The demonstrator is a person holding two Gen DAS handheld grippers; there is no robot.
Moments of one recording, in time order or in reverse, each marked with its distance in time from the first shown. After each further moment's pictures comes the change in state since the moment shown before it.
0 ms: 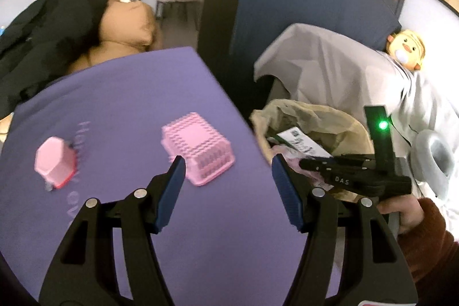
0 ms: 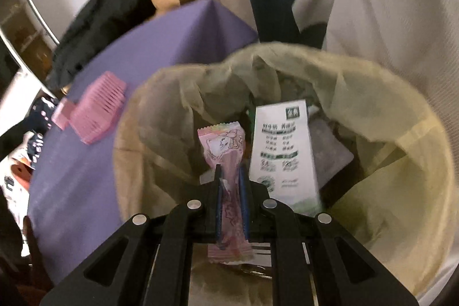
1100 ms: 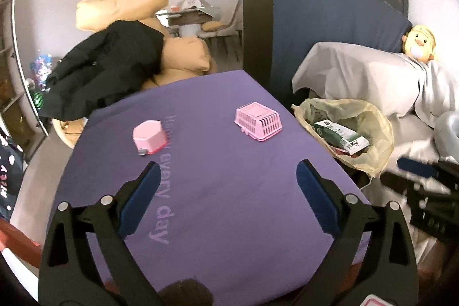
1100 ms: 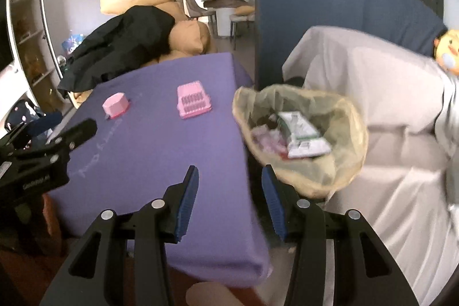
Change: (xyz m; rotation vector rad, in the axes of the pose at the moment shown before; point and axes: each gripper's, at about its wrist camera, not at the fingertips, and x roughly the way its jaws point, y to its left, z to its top) left arm -0.127 0.004 -0.089 0.062 -0.182 0.251; right arm -0.159 0.154 -0.136 -0.039 -0.303 -0.204
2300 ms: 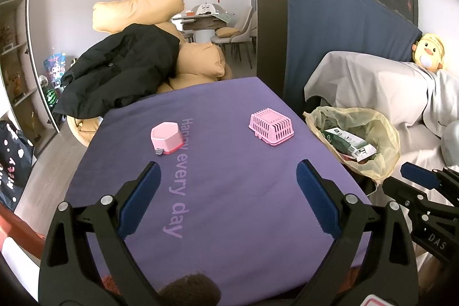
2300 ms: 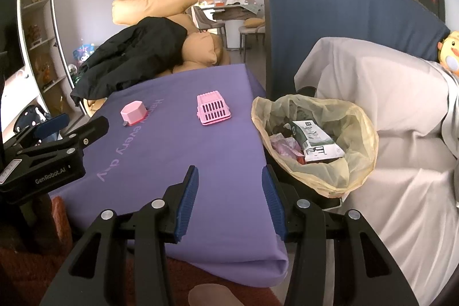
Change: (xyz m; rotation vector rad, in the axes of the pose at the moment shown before) left arm -0.016 0.006 -0.002 -0.032 -0.025 0.059; right arm -0.015 0.019 -0.006 -0.018 -0.074 0.032
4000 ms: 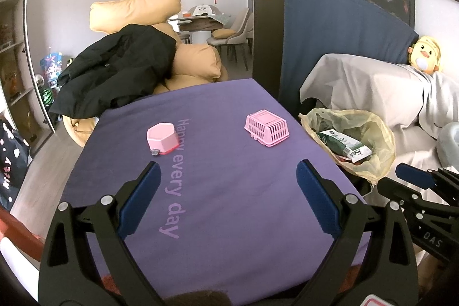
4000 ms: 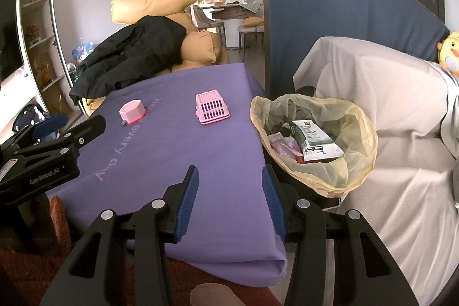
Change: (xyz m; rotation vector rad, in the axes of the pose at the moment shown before) left arm 0.000 -0.004 0.002 0.002 -0.005 -0.025; right arm 0.001 -0.002 0.000 0.001 0.002 -0.004
